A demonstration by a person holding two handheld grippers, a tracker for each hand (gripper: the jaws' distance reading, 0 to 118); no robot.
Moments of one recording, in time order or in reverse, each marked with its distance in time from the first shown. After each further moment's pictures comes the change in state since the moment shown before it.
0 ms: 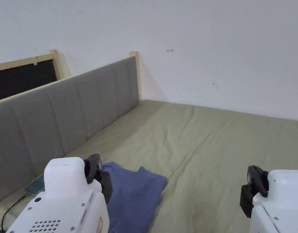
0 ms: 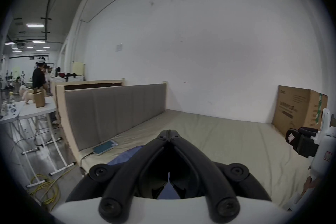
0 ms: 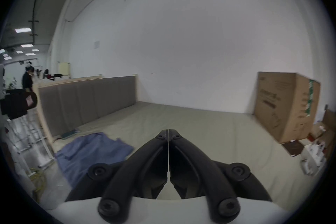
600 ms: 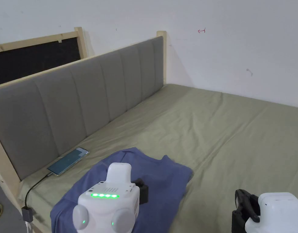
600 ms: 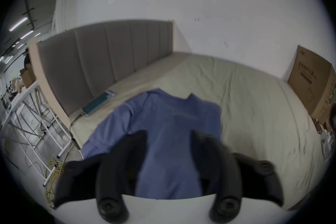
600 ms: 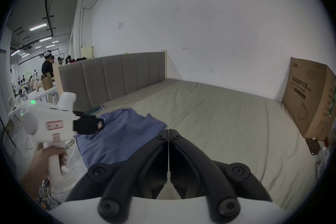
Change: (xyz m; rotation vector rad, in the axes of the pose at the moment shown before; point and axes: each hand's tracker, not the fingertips) left arm -0.027 -0.126 -0.175 -0.551 -0.002 -0.078; right arm -0.037 -0.051 -0.040 -0.199 0.157 0.046
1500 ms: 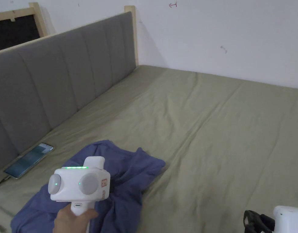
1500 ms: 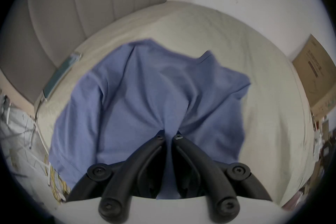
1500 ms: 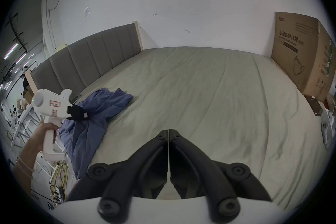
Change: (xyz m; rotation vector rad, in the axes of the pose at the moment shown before) left arm -0.021 0.025 -0.108 -0.291 -0.132 -0.016; right arm 0.061 -0.042 -0.034 -0.240 -0.121 -0.220
